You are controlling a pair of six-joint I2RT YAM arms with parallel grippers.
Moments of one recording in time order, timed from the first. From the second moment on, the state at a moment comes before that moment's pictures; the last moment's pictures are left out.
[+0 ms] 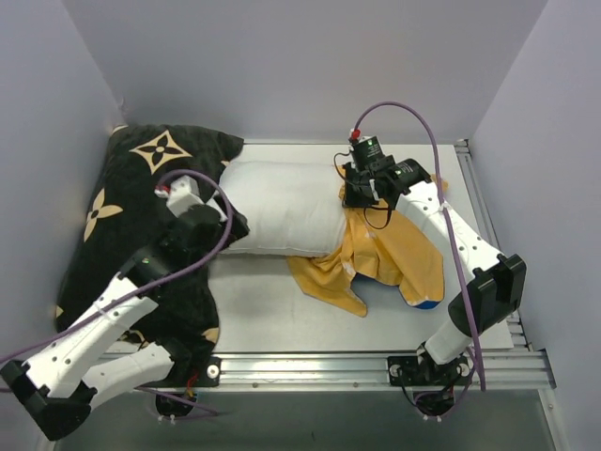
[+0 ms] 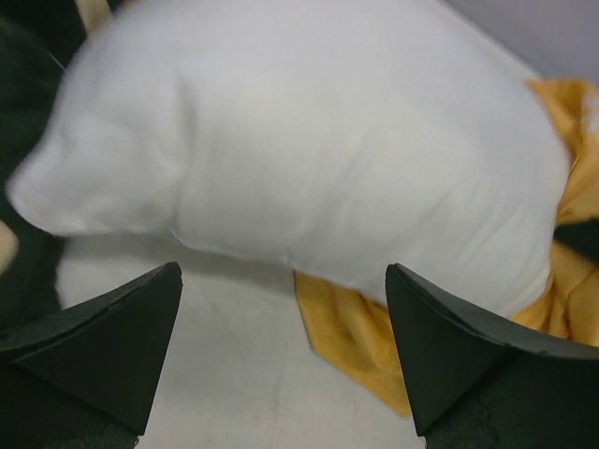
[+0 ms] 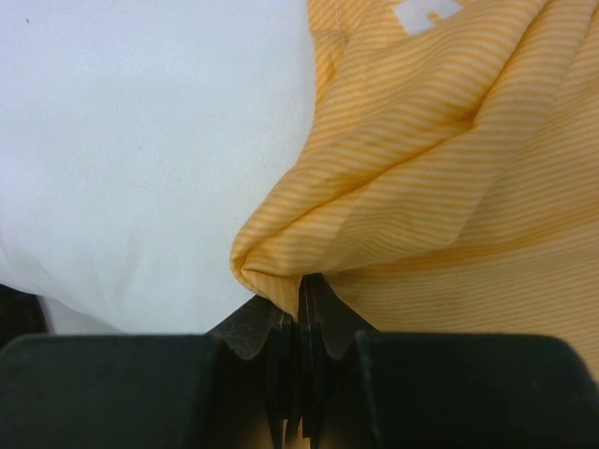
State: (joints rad) left arm -0.65 0.97 1.14 -0.73 -0.53 -0.85; right arm 0.52 1.61 1.57 -0.86 0.08 0.41
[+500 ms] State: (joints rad) left arm -1.01 1.26 0.59 0.16 -0.76 -1.22; right arm 0.52 1.56 1.45 -0.80 0.08 0.42
